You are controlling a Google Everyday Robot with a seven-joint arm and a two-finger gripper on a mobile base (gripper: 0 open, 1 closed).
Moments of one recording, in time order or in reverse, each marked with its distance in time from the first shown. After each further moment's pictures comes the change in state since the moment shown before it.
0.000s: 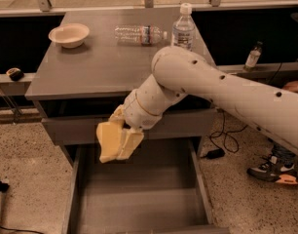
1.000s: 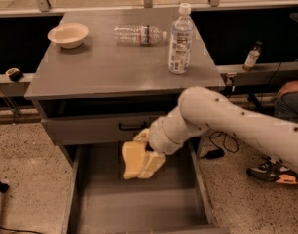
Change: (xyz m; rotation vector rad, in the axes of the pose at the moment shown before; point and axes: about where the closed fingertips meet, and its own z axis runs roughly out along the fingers) arm 0.089 0.041 0.034 0.034 0.000 0.130
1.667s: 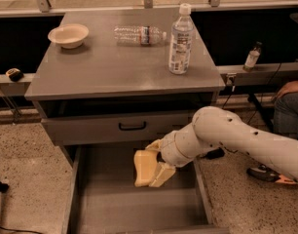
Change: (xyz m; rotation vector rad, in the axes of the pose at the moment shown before) arm 0.051 0.018 0.009 0.060 0.013 0.023
